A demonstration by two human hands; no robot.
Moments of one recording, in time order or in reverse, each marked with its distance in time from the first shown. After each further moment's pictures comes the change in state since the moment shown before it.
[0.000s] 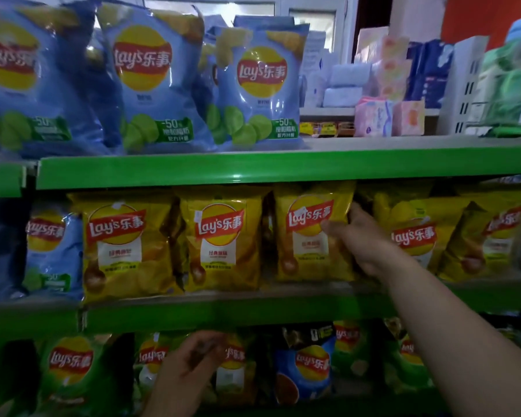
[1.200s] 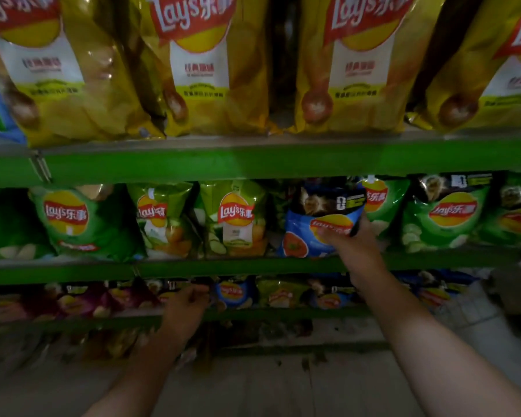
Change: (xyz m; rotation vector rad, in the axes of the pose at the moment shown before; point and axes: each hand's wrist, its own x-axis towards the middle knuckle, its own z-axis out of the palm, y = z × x) left_hand -0.042 -0.223 0.000 0.331 0.056 -0.559; right_hand -0.107 0.272 0.040 0.087 0.155 0.420
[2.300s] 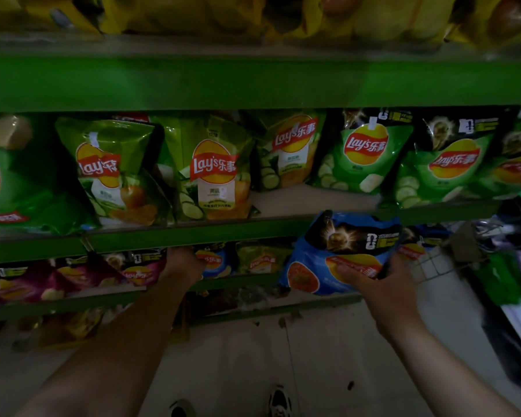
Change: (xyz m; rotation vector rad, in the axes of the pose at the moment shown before) left_hand 0.107 -0.035 0.063 0.559 -0.119 -0.057; right_hand -0.087 0.087 -0.055 -0.037 0.130 -0.047
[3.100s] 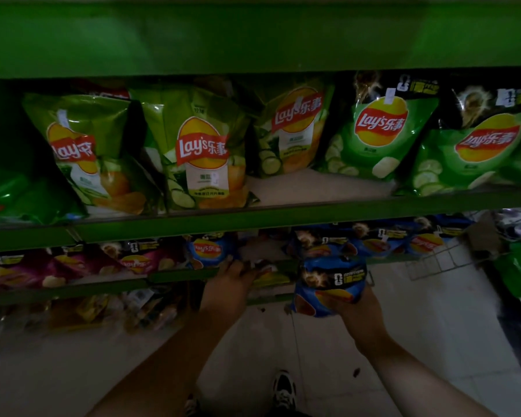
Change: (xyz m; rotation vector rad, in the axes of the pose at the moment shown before) left_hand -0.072 0.015 0.081 0.512 -0.061 0.617; right_hand 0.006 0.126 -0.002 -0.103 -0.077 0.282
